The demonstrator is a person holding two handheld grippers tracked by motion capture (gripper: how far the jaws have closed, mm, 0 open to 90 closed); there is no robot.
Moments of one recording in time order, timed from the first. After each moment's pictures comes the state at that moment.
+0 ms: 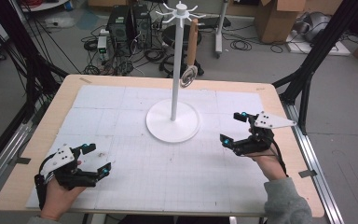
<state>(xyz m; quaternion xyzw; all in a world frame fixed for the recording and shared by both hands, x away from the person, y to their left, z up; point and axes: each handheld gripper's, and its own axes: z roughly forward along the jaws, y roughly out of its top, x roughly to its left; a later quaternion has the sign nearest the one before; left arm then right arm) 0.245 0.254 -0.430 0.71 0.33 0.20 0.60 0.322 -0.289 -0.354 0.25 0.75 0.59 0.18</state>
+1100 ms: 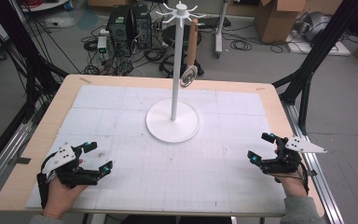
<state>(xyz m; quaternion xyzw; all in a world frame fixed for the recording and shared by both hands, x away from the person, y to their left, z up) 0.250 0.252 -0.430 0.70 0.33 0.20 0.60 0.281 -0.373 -0.404 0.32 0.71 0.59 0.19</state>
